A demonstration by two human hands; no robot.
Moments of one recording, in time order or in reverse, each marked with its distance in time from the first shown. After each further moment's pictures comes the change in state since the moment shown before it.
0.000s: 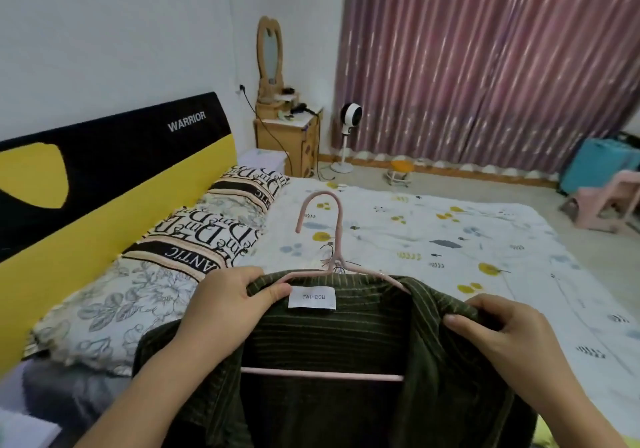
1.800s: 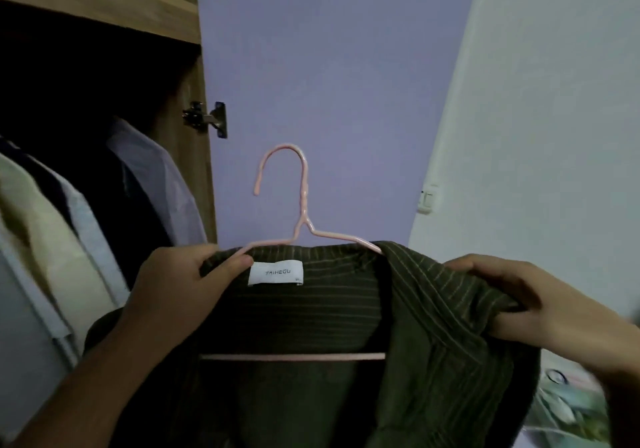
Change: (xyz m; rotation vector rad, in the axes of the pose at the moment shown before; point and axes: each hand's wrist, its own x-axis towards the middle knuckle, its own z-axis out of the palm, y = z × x) left_hand -0.711 -0.001 -0.445 0.851 1.266 -0.999; right_hand -0.413 -0.558 0.228 0.582 -1.873 -1.358
